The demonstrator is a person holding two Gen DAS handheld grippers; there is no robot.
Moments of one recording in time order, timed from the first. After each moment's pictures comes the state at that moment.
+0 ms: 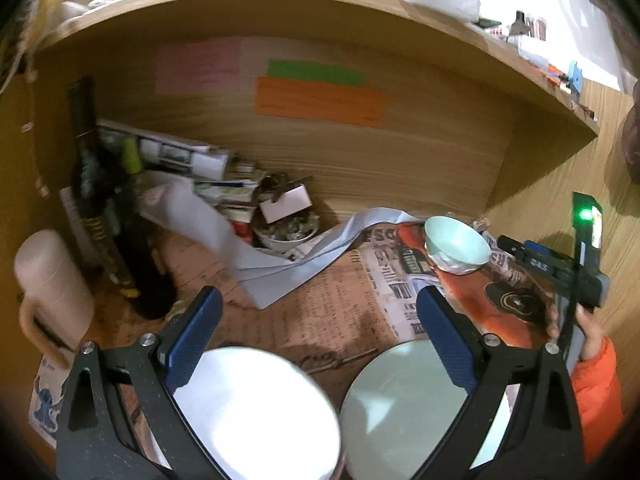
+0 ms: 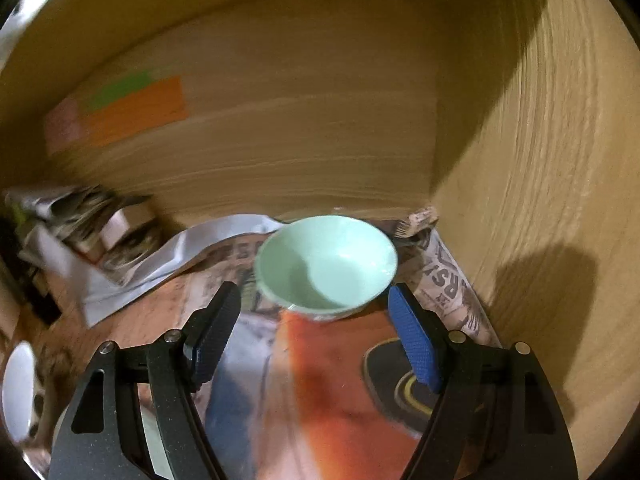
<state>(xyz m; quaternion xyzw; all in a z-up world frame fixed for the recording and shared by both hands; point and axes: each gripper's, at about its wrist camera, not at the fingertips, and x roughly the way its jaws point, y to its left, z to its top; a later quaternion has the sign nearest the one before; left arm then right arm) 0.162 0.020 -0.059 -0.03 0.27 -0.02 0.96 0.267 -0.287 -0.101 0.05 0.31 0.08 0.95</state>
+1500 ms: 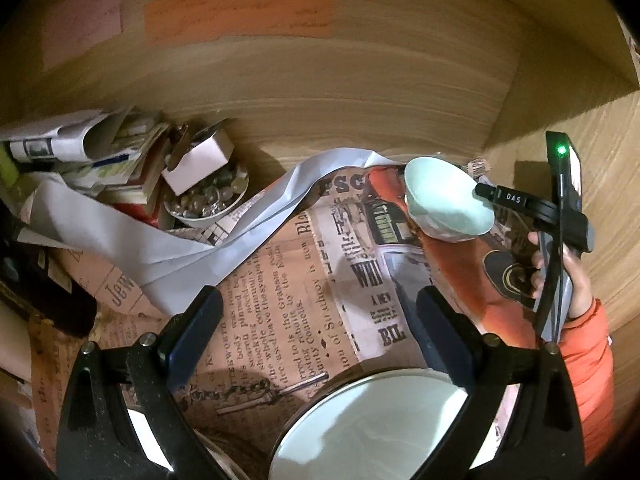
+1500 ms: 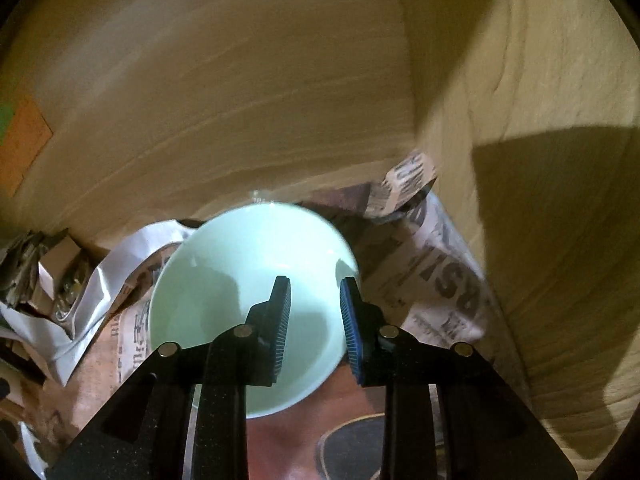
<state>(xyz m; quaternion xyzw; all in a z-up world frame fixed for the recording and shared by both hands) 0.278 -0.048 -0.093 0.00 0.41 -0.06 0.91 0.363 -0.331 -0.143 0.13 0.41 0.06 0.90</state>
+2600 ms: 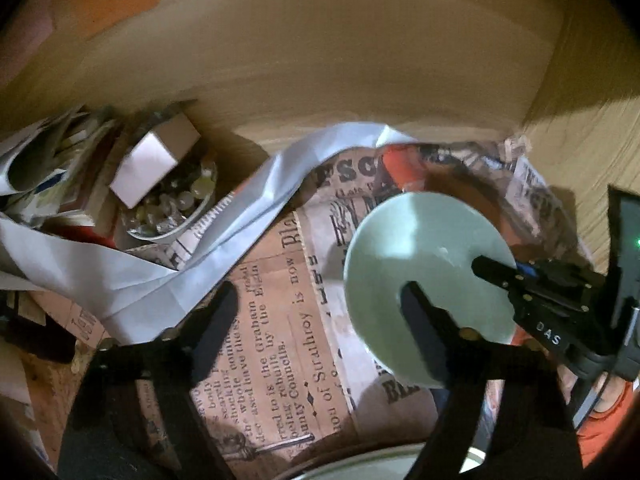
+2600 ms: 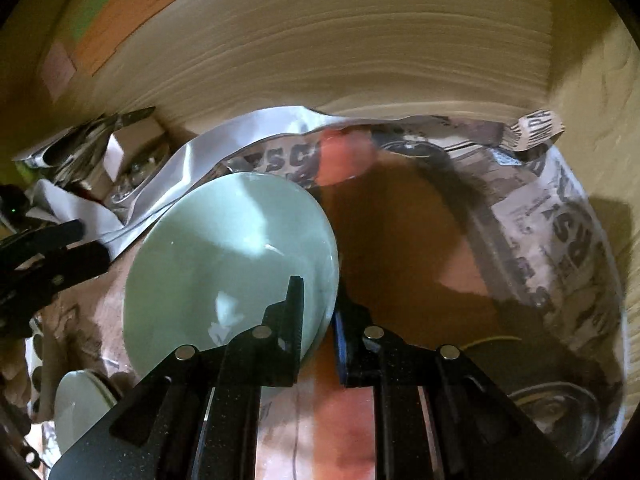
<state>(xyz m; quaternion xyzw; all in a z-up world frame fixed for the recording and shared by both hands) 0.356 -0.087 -0.135 0.04 0.47 -0.03 0.88 0.336 -0.275 -0.175 0.06 0.45 0.23 0.86</state>
